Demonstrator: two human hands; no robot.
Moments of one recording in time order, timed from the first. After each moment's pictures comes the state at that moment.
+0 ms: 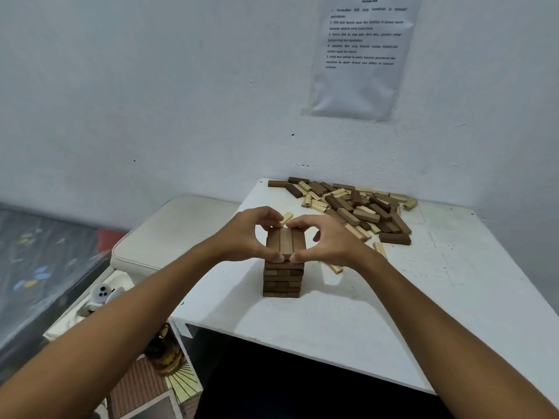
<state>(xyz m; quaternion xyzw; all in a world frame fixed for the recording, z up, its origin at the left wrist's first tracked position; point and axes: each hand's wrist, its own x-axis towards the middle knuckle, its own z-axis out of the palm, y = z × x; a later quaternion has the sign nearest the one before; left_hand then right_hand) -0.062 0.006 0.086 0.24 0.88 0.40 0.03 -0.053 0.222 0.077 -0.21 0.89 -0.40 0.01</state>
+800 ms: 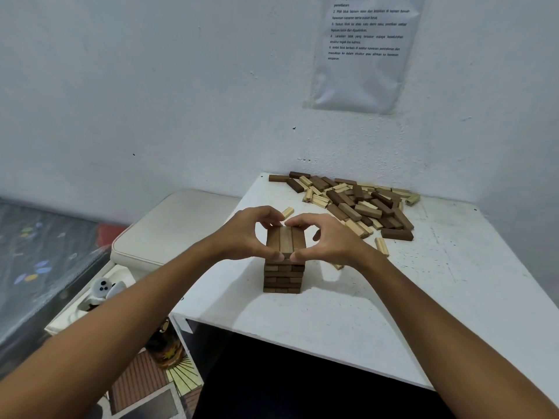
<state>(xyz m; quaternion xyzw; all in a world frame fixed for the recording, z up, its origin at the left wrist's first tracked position) -0.070 0.002 0.073 0.25 0.88 0.40 0.03 -0.054 0.220 0.071 -0.21 0.89 -0.41 0.03</state>
